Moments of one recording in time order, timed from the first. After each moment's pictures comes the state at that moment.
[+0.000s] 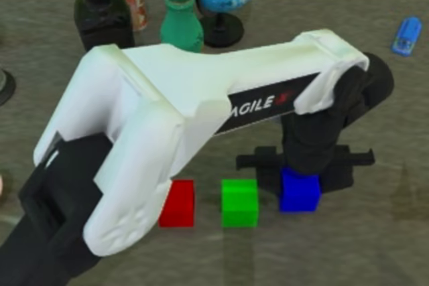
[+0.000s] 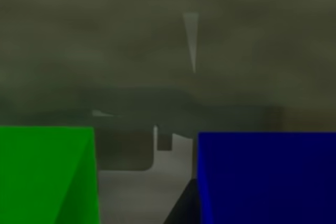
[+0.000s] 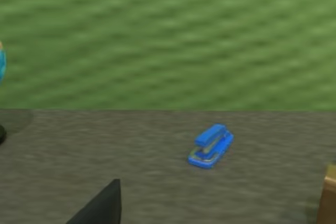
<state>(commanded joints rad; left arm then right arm) -0.94 2.46 2.06 -1.17 0.00 -0.93 0.01 0.00 0.00 0.00 0.00 0.00</state>
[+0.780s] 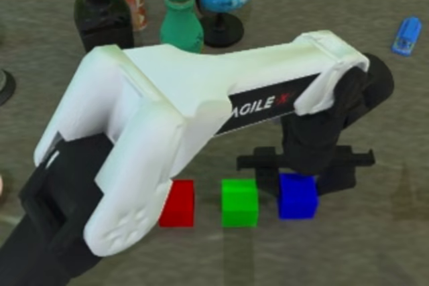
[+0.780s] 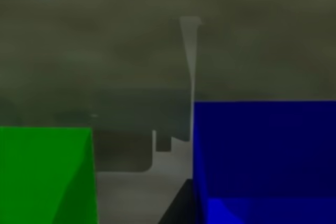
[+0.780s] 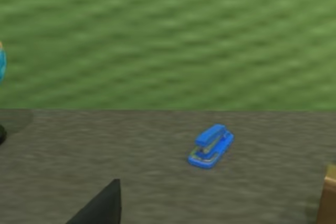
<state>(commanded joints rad) -0.94 2.46 2.06 -1.17 0.00 -0.93 0.01 0.00 0.00 0.00 0.00 0.00</state>
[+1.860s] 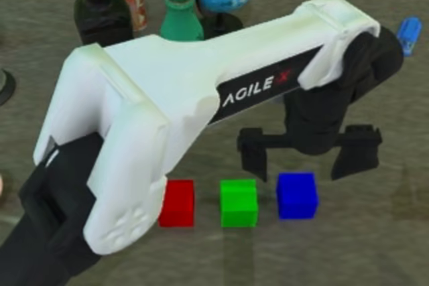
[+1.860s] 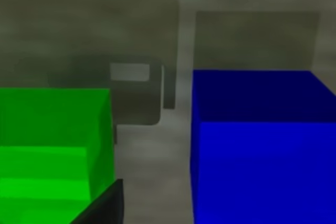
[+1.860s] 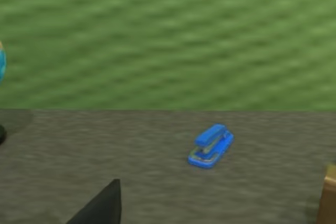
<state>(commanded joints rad) -0.93 2.46 2.22 -1.34 0.00 -0.94 0.01 0.00 0.00 0.00 0.00 0.00</state>
